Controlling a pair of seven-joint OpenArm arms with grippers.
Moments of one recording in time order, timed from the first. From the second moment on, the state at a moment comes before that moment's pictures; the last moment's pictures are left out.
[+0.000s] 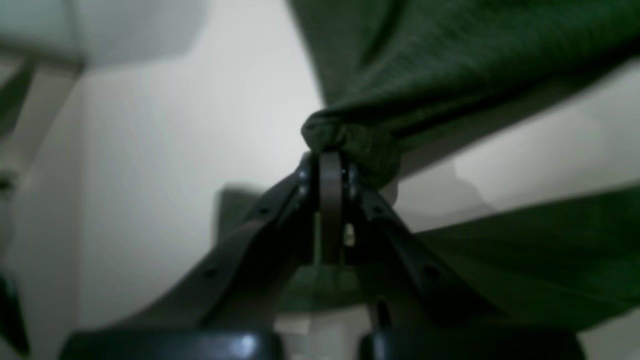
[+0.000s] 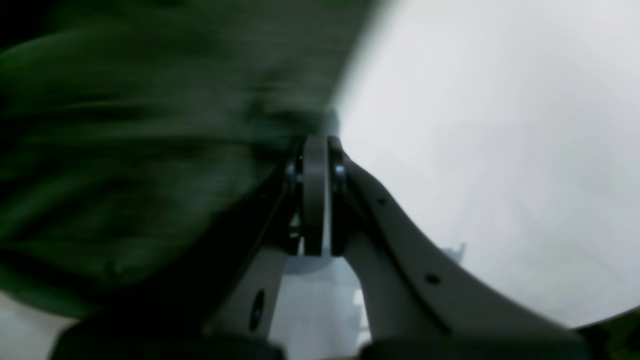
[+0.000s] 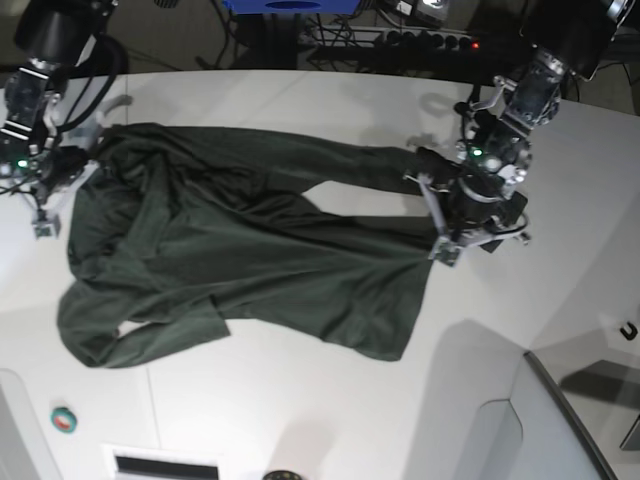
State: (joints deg) left arm 3.7 -28.6 23.8 86.2 -1.1 7.5 31.7; right arm -2.1 6.2 30.2 76.2 -9.4 26.4 -49.1
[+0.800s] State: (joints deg) left arm 11.1 -28.0 17.5 91.8 -0.8 7.6 31.8; right arm -10.9 0.9 12.5 98.1 -14.0 26.8 -54.2
